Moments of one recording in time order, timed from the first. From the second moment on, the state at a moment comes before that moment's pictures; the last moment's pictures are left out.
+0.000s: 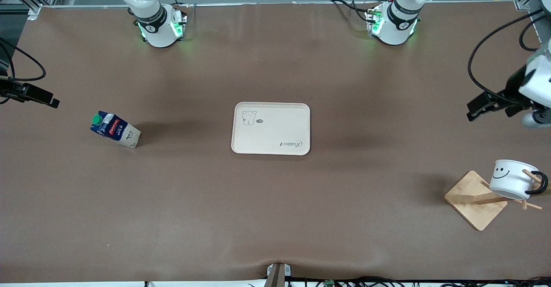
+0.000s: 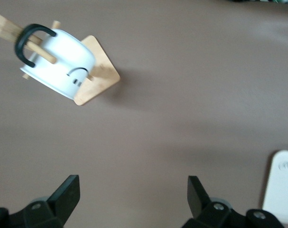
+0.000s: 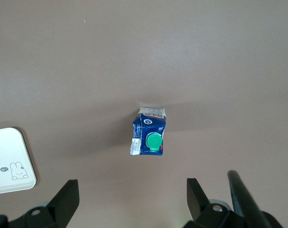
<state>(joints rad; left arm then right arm) 0.09 0.06 -0.12 -1.62 0.04 1.79 -0.16 -0.11 0.06 -0.02 -1.58 0.04 1.55 0.06</state>
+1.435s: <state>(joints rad) 0.30 0.03 -0.13 -2.17 -0.13 2.73 -0.16 -0.08 0.23 -0.02 -1.55 -0.02 1.52 0.05</state>
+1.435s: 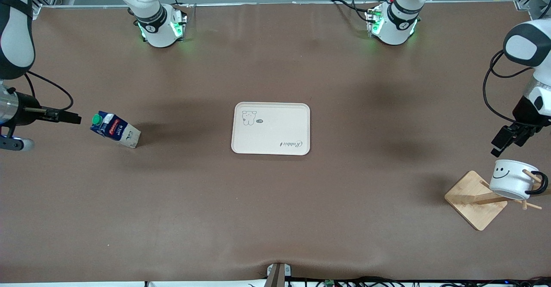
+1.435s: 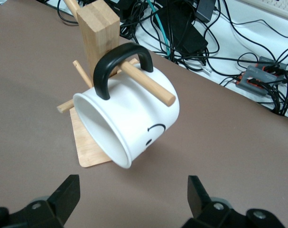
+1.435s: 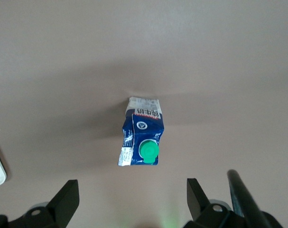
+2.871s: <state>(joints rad) 0.29 0.22 -0.19 -2.08 -0.13 2.90 0.11 -0.10 0.32 -0.02 -1.72 -0.02 1.77 0.05</state>
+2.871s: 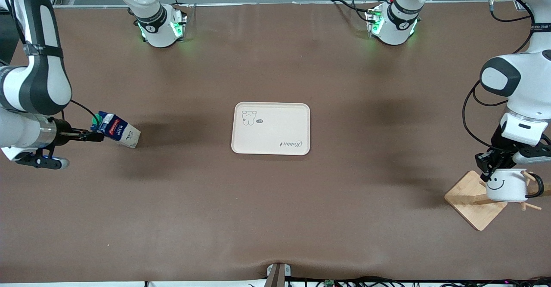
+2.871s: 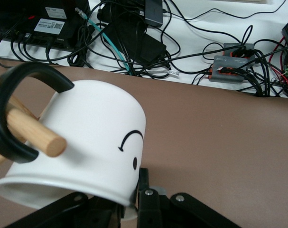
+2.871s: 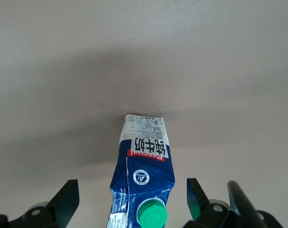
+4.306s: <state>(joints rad) 0.18 0.14 -0.44 -1.96 -0.13 2.32 -0.34 -0.11 0.11 -0.02 -2.12 -0.02 2.08 0.23</state>
